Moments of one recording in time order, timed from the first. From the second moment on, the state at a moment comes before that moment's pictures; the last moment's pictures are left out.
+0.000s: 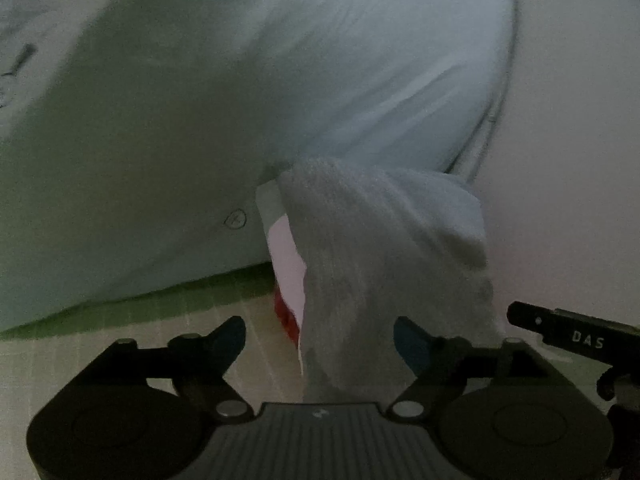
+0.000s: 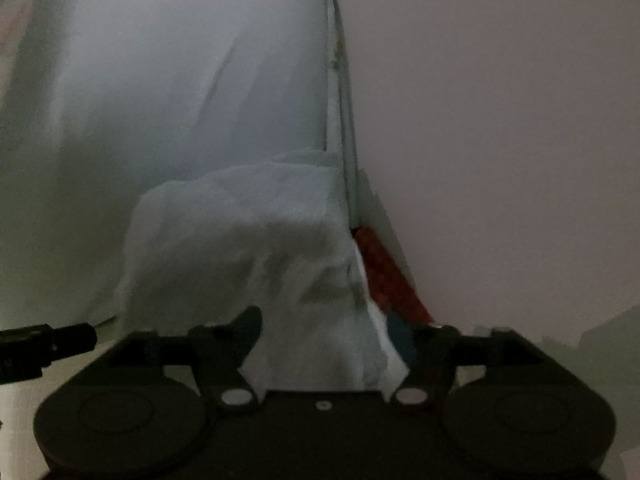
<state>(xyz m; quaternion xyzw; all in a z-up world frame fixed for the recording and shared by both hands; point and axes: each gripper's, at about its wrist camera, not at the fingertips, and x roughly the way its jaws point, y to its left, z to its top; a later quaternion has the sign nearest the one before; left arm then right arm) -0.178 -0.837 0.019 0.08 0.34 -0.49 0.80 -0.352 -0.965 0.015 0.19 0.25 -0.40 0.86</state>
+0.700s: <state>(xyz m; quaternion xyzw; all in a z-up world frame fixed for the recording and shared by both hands) -0.232 -0.663 0.033 0.09 0.32 -0.50 0.80 -0.431 -0.802 0.022 0.19 0.26 -0.43 0.85</state>
